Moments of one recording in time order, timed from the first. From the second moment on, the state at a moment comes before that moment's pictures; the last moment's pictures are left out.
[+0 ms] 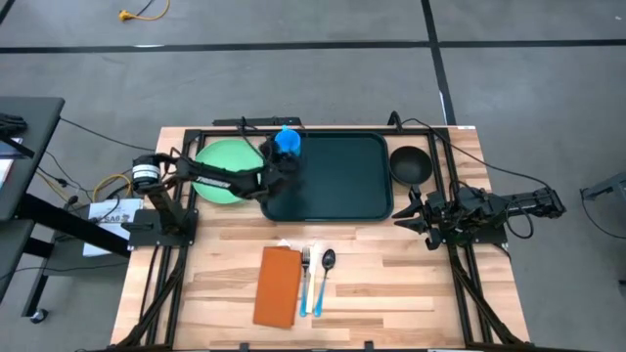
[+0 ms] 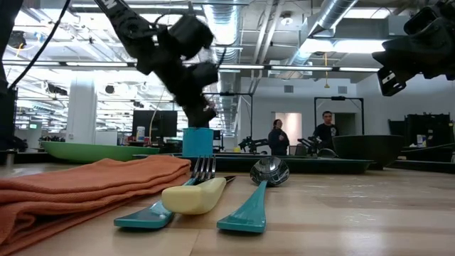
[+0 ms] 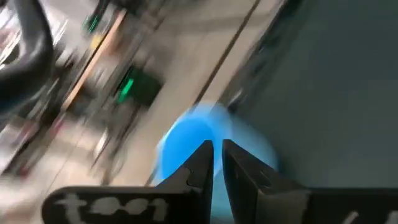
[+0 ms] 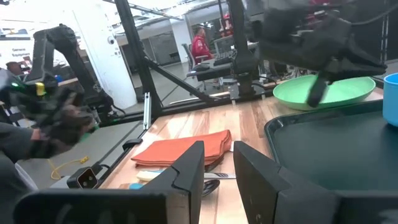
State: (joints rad) left arm 0.19 1.73 0.91 0.24 -0.89 0.31; right arm 0.14 0.01 0.01 0.01 -0.05 0.20
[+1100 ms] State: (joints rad) left arm 0.42 1.74 0.92 0.12 -0.38 0.23; right arm 0.14 0.01 0.01 0.01 -0.05 0.20
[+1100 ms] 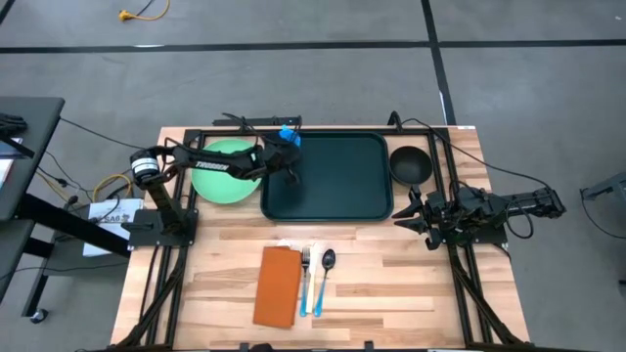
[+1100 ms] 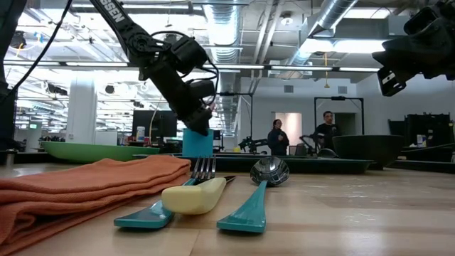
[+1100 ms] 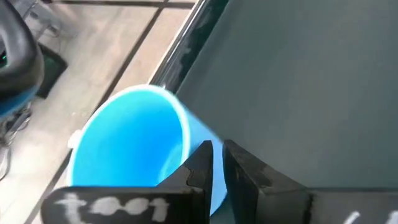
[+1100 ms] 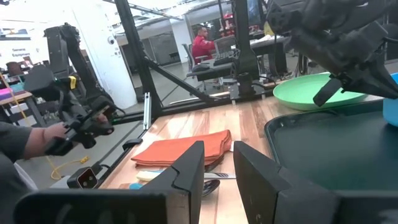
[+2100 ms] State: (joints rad) left arm 0.12 1.60 0.94 -0.24 -0.65 0.24; right arm 0.14 0.01 0.01 0.01 -0.05 0.20
